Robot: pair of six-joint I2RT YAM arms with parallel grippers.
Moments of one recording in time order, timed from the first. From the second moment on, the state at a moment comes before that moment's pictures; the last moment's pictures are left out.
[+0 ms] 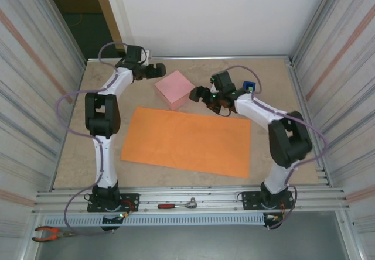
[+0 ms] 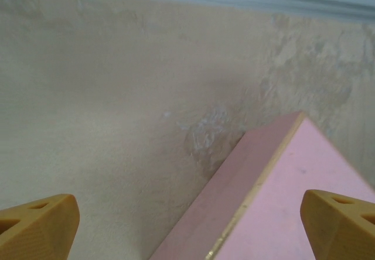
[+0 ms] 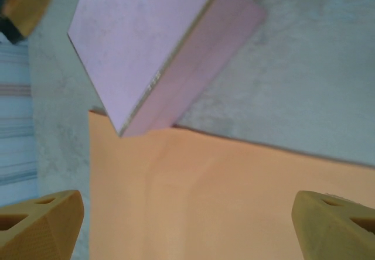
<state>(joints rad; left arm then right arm) -0.16 2.29 1.95 -0.50 0.31 -0.21 0.49 1.81 1.30 -0.30 -0.31 0.84</state>
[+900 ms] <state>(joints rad) -0.27 2.19 1.69 -0.41 0.61 -0.29 0.37 2.17 1.54 -0.16 -0.42 1.02</state>
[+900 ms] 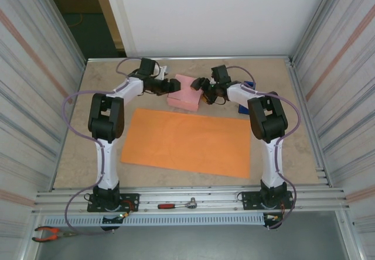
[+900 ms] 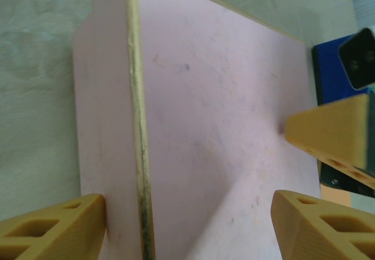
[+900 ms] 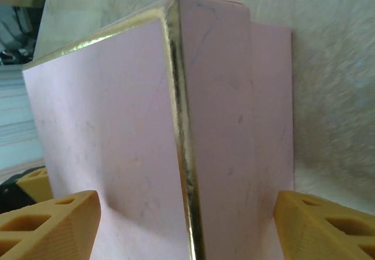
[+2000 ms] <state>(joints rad) -0.53 1.55 1.11 -0.42 0.36 -0.43 0.60 1.47 1.00 -0.27 -0.10 0.96</state>
